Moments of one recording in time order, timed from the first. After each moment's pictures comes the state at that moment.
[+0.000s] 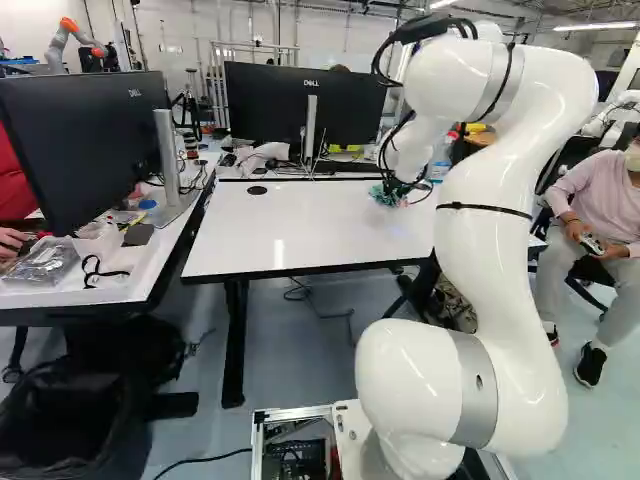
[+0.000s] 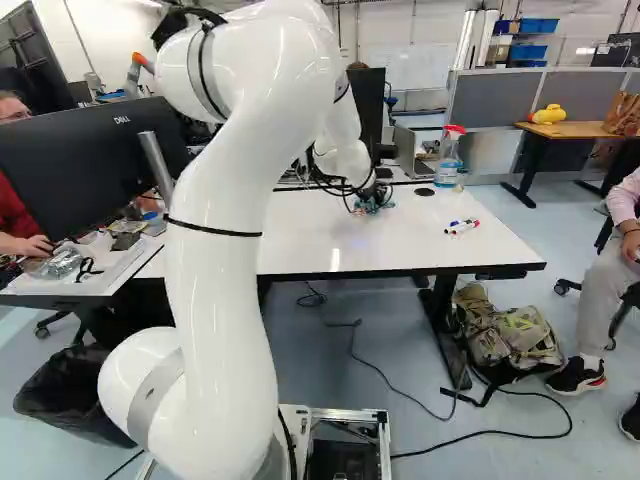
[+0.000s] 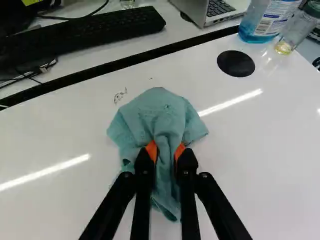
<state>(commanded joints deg) -20.2 -35.1 -75.1 0.0 3.9 0.0</state>
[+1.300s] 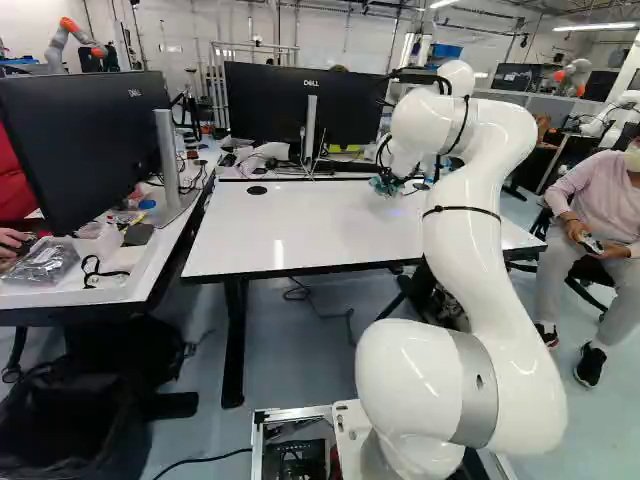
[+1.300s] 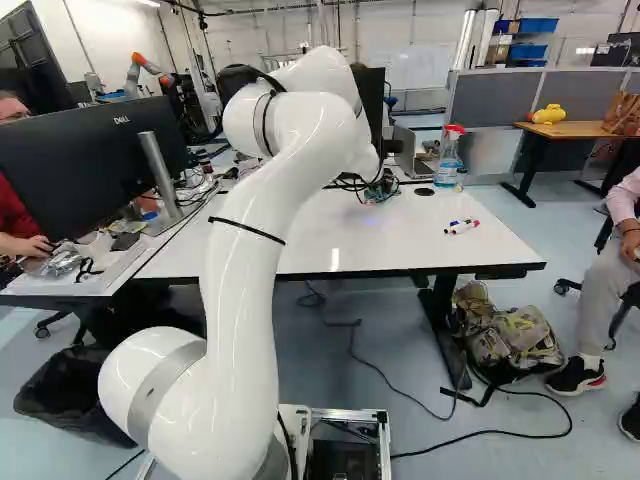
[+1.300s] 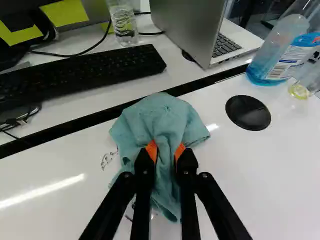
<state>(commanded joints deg) -19.4 -50.8 -97.5 0.0 3.9 0.0</state>
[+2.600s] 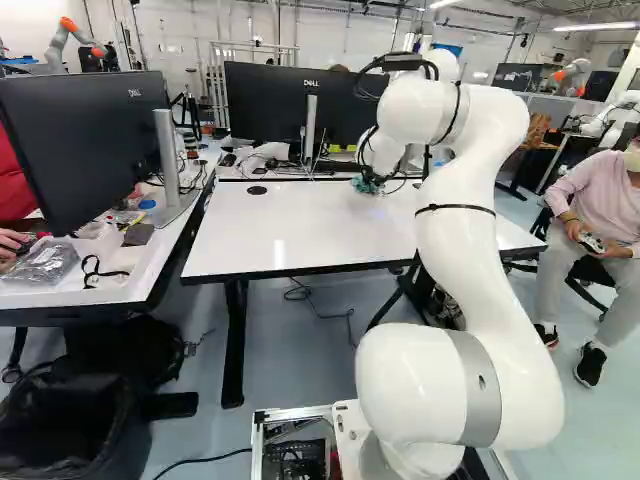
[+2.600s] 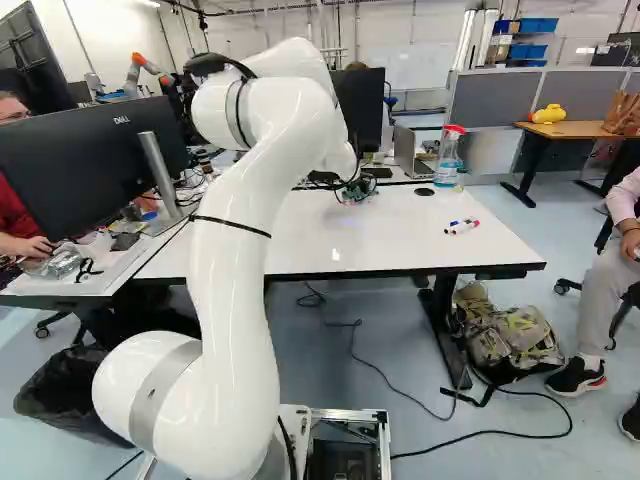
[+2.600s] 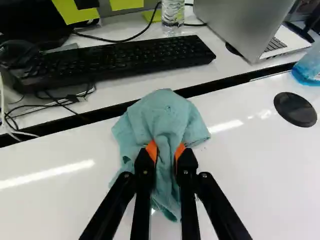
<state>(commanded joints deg) -13.6 -44.5 -88.4 0.0 3.9 0.0</state>
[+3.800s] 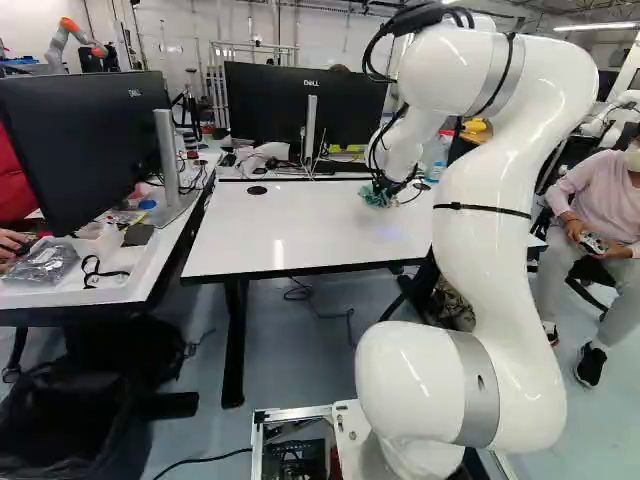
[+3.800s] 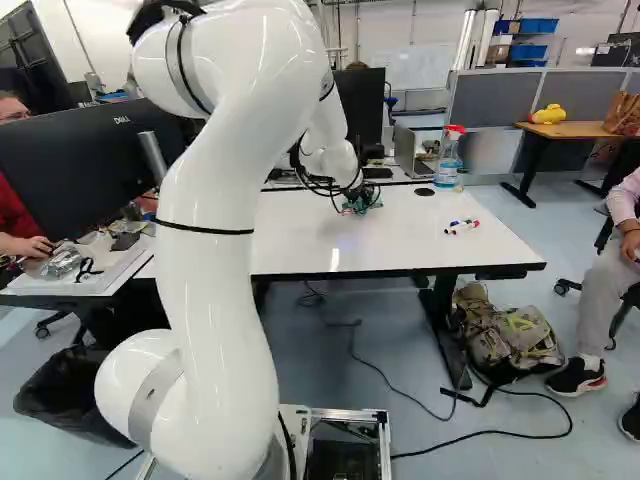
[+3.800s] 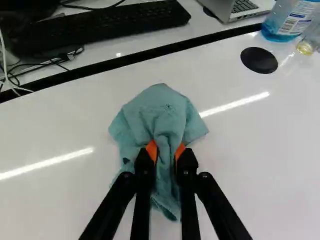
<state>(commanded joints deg) -16.8 -31.3 -69.9 0.0 3.9 0.0</state>
